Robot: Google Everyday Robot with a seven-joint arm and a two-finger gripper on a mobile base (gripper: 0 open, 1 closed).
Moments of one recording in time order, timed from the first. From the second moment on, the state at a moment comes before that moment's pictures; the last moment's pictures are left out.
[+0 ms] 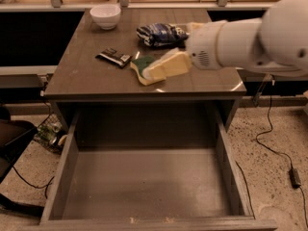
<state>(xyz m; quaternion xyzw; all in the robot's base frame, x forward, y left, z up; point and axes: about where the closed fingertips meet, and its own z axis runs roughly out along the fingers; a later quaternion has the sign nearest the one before) 0.579 -0.041 0.967 -0.42 0.71 0.18 0.53</state>
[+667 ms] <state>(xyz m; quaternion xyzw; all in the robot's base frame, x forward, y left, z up) 0.644 0.013 0.916 -0.44 0.70 0.17 0.53</state>
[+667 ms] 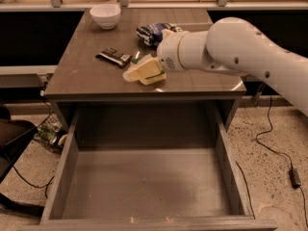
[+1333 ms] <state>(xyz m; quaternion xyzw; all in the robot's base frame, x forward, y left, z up) 0.677 0.019 0.865 -0.42 0.72 0.19 0.51</state>
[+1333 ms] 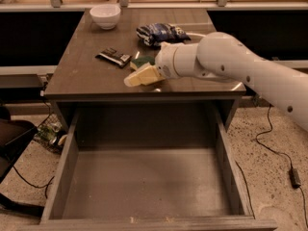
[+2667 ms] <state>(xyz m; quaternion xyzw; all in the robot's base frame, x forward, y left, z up) 0.678 0.018 0.825 -0.40 0.74 0.23 0.50</state>
